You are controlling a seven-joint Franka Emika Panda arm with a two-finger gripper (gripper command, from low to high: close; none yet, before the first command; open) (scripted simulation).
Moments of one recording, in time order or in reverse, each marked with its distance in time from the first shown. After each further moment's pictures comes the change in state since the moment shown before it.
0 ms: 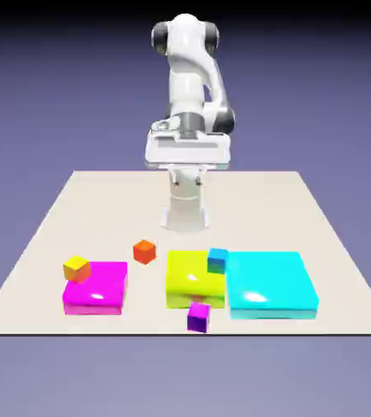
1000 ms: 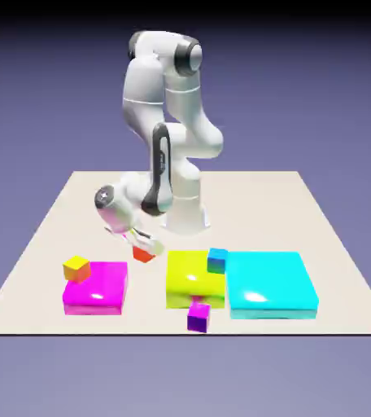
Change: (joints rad) arm -0.223 0.618 -0.323 0.034 0.090 -0.657 0.023
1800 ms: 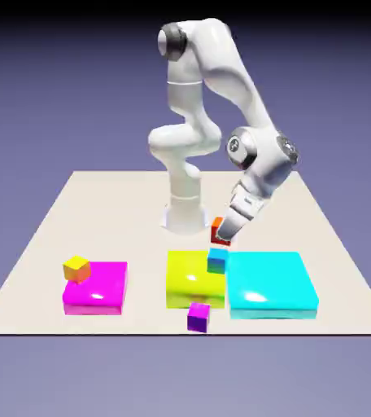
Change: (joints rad) arm 0.560 -0.063 0.385 0.305 -0.560 -0.237 -0.556
